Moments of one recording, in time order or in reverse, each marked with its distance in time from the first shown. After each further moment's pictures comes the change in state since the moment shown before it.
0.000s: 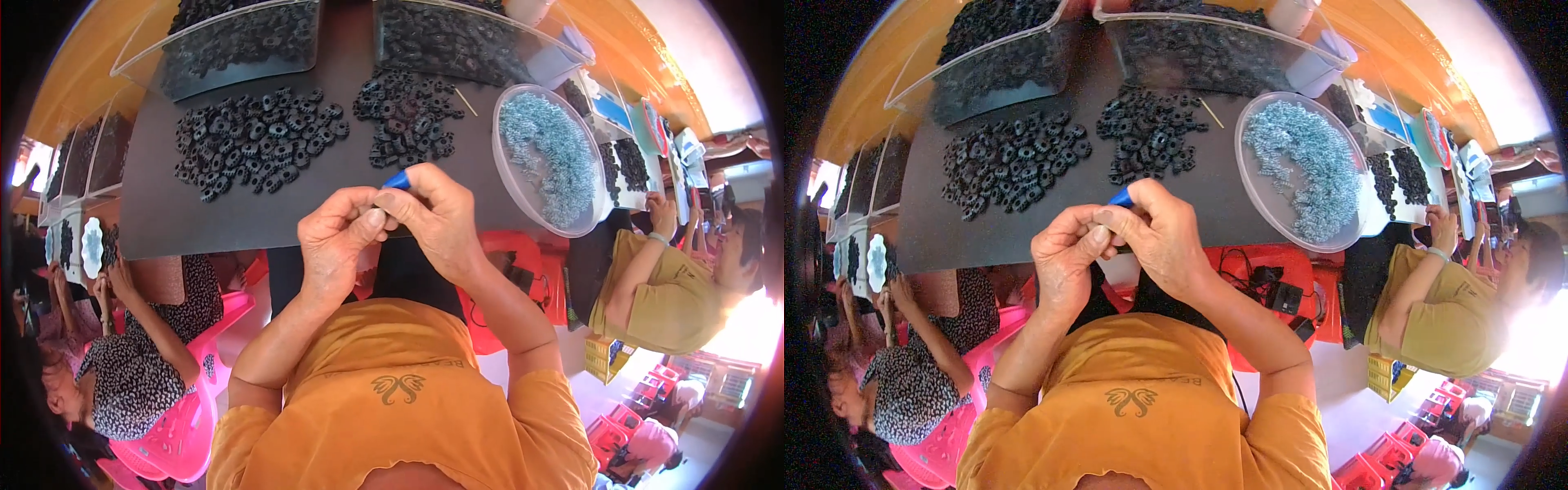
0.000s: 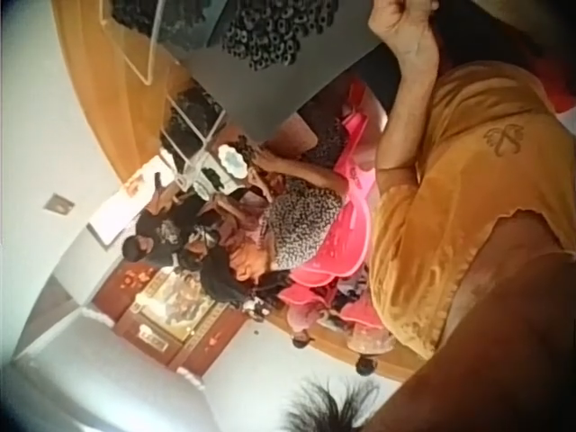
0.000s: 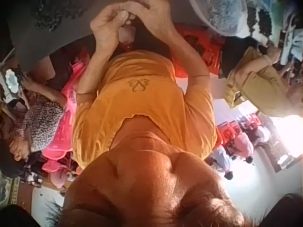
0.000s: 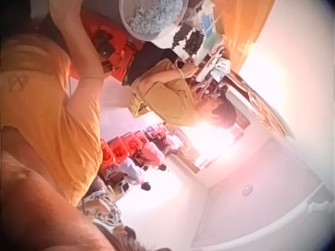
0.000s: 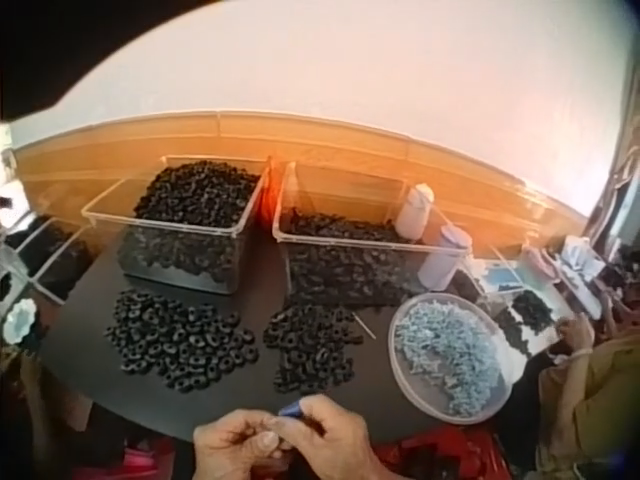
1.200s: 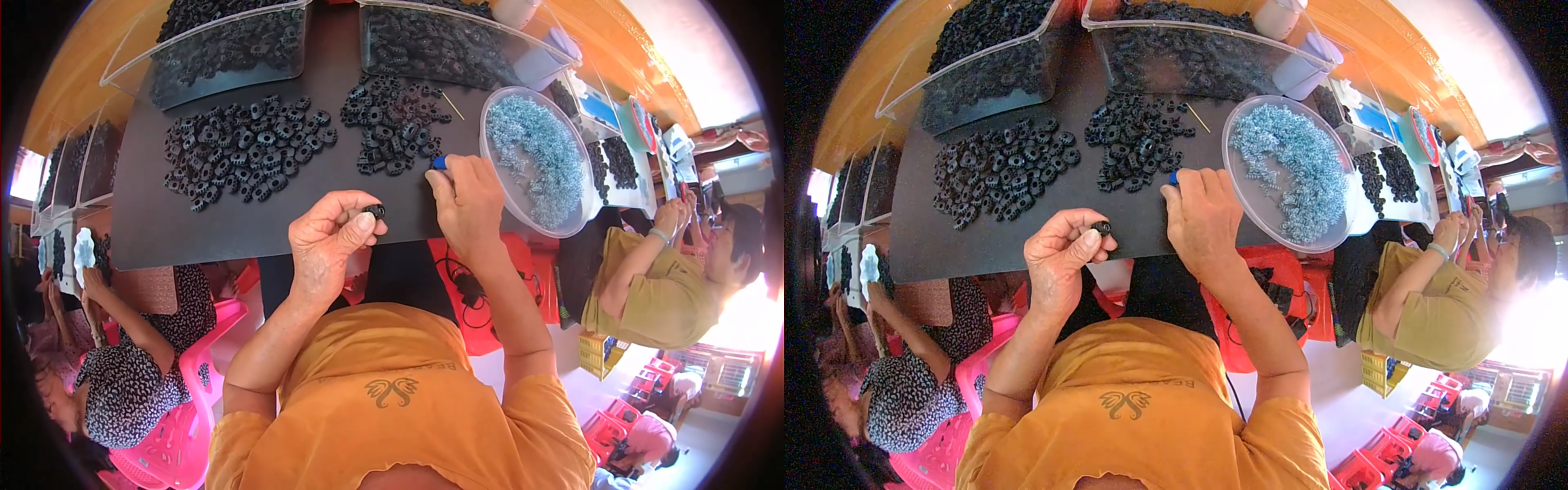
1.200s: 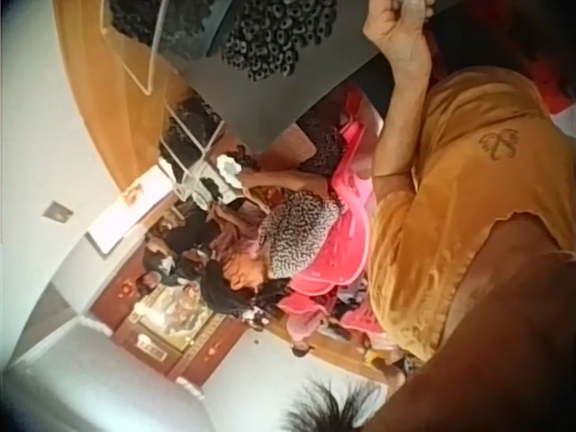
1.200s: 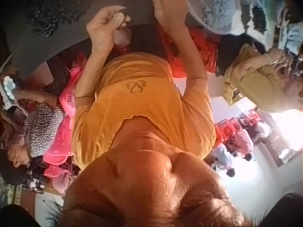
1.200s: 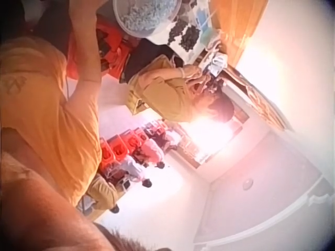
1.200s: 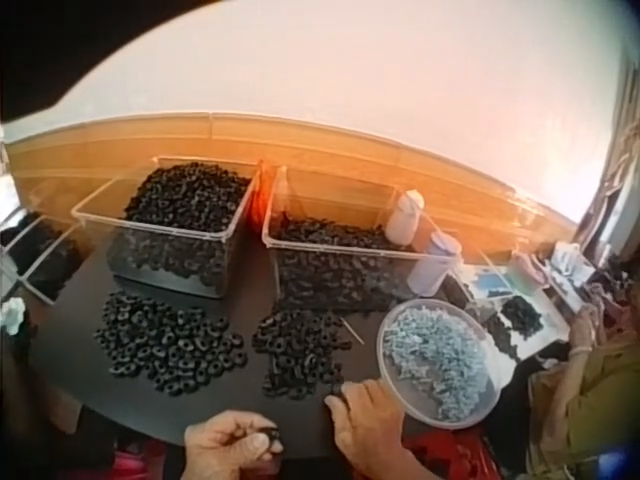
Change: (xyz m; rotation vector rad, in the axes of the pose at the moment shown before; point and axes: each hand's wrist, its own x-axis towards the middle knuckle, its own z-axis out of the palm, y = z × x) left_hand 0.004 0.003 0.000 0.020 0.019 -0.055; right_hand 0.013 0.021 -0.054 -1.176 0.375 -0.548
